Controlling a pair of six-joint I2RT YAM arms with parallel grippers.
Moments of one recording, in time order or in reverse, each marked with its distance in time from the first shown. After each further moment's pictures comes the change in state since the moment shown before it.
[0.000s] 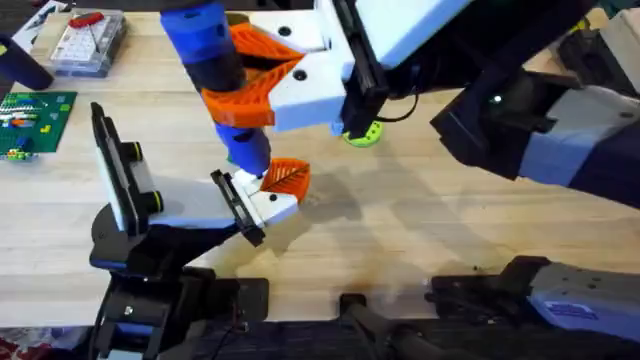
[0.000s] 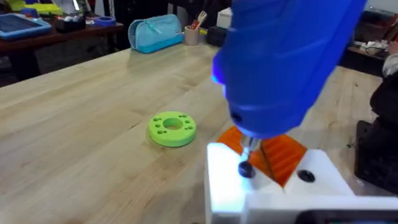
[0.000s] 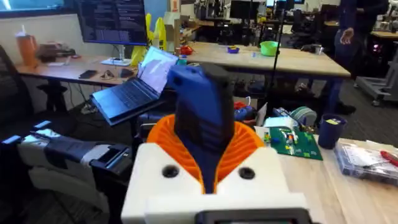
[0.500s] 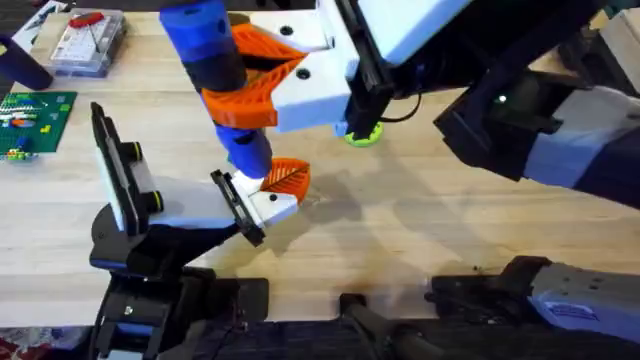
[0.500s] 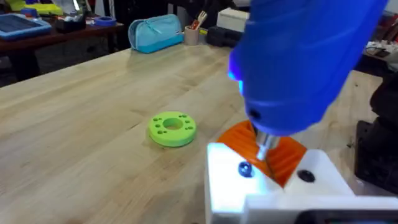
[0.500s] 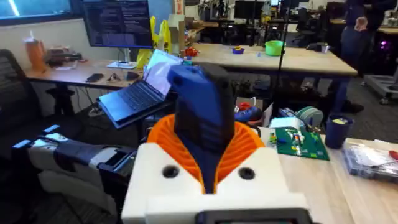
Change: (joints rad) left arm 0.000 0.000 0.000 0.000 0.000 0.000; right arm 0.000 -0.011 0.000 0.000 -0.011 0.040
